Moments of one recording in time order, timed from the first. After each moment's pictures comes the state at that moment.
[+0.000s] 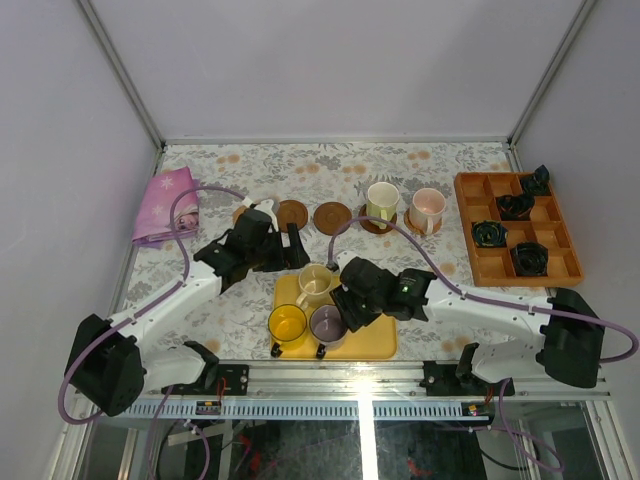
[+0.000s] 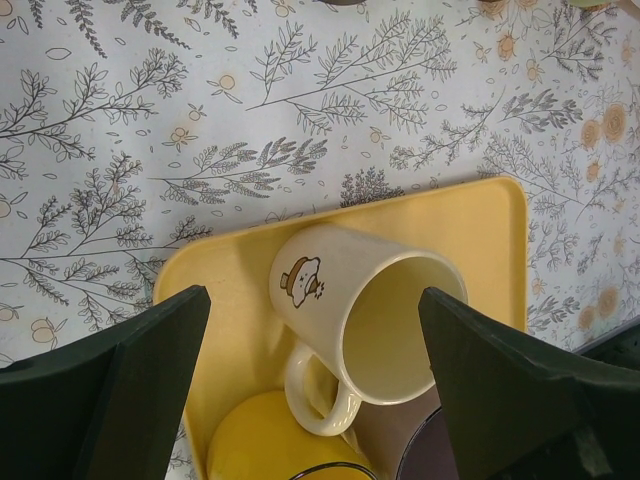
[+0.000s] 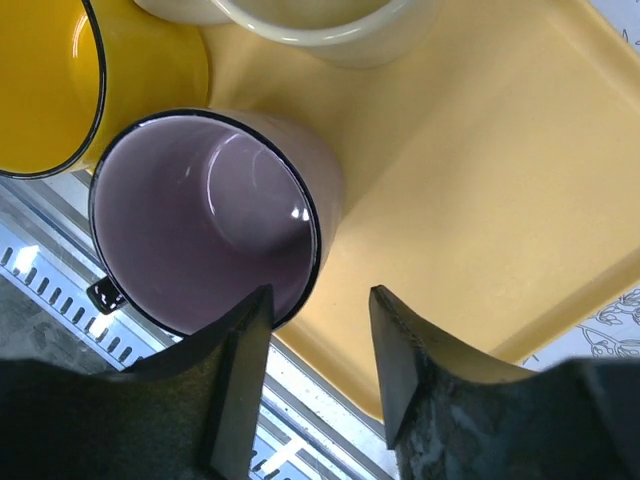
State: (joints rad) left arm -0.56 1.19 0.79 -0.35 0.09 -0.61; right arm 1.11 1.30 0.86 -0.57 0.03 0.43
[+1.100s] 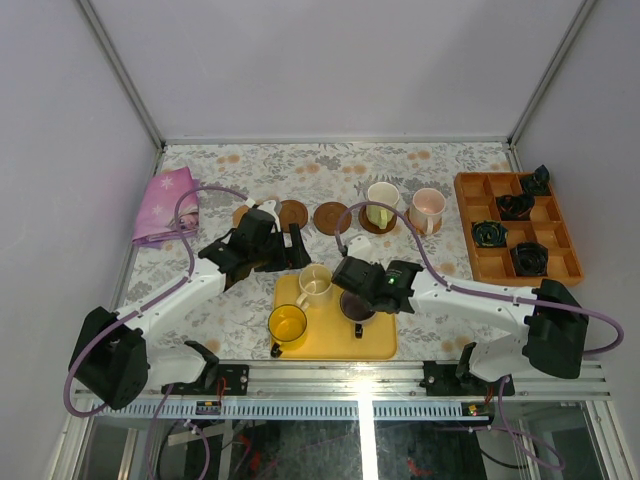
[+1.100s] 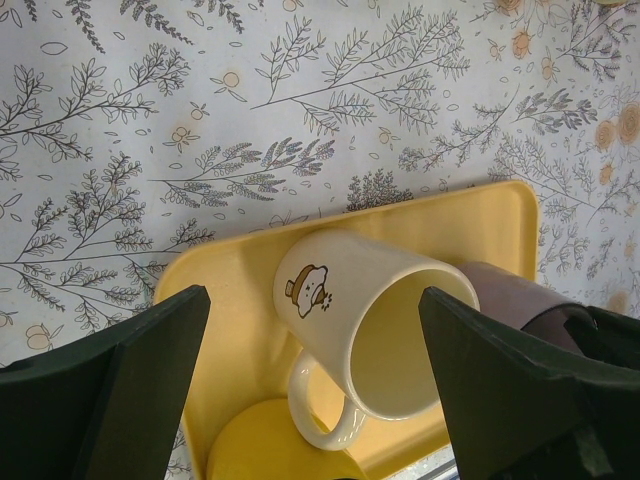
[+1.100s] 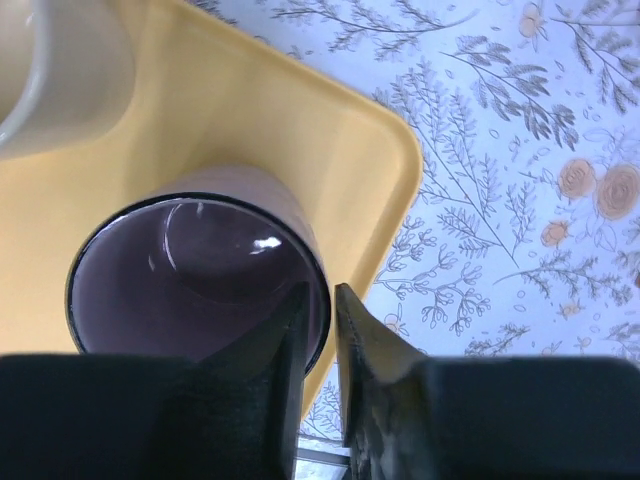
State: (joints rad) left arm -0.56 1.23 0.79 -0.34 0.08 -0.62; right arm 1.11 1.40 0.98 -0.79 0.49 0.52
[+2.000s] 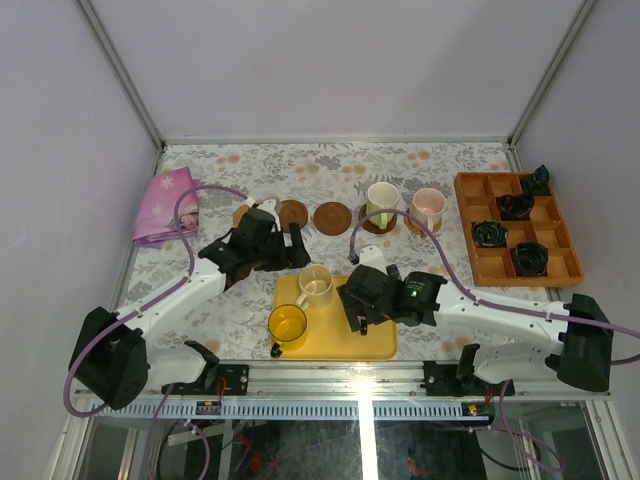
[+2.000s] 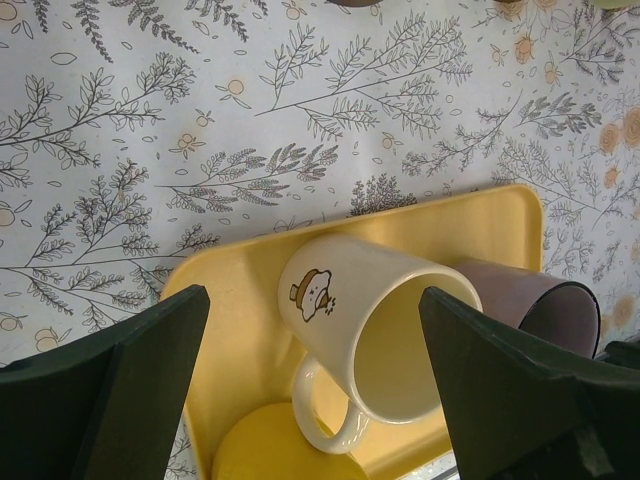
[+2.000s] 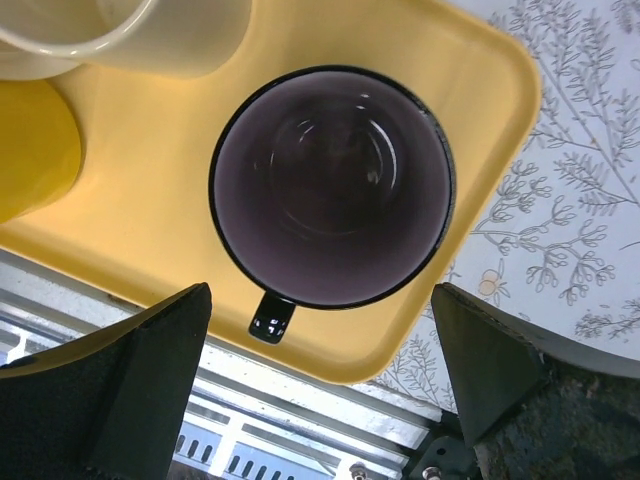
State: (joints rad) left arm -0.56 1.23 0.79 -0.33 0.06 -0.61; right arm 1.15 1.23 0.90 -0.77 0.34 0.67
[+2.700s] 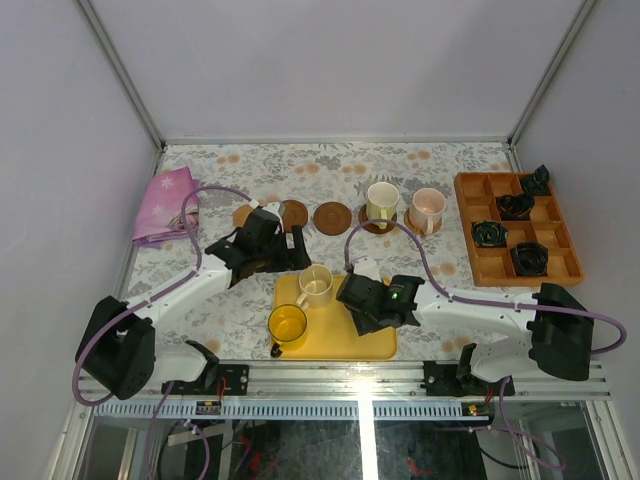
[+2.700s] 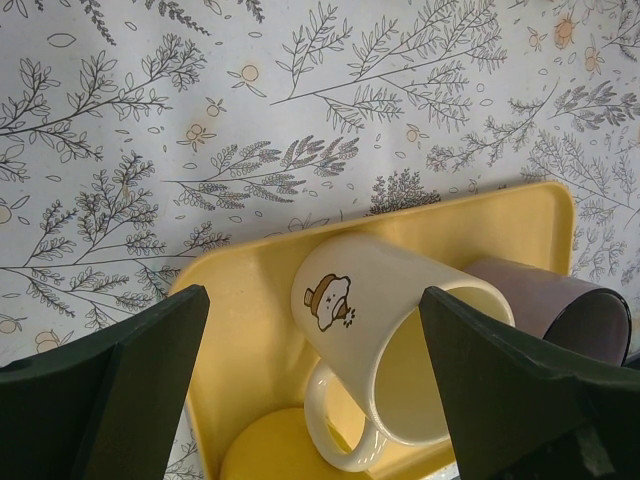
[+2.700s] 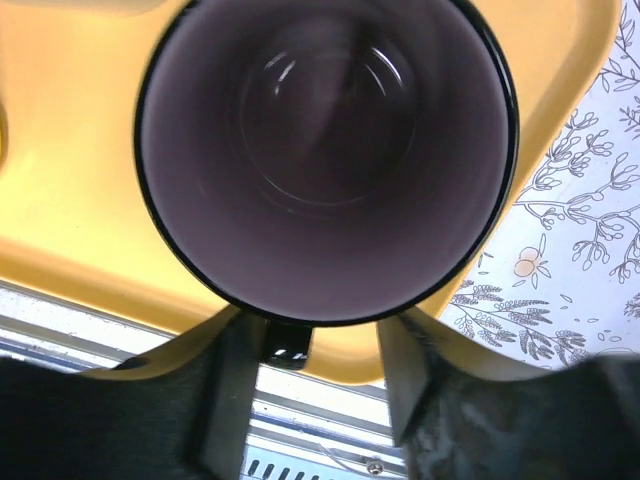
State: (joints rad) left arm -0.56 1.29 0.79 -0.33 0.06 -0.60; right arm 1.17 1.36 0.87 -0.76 0.28 0.74
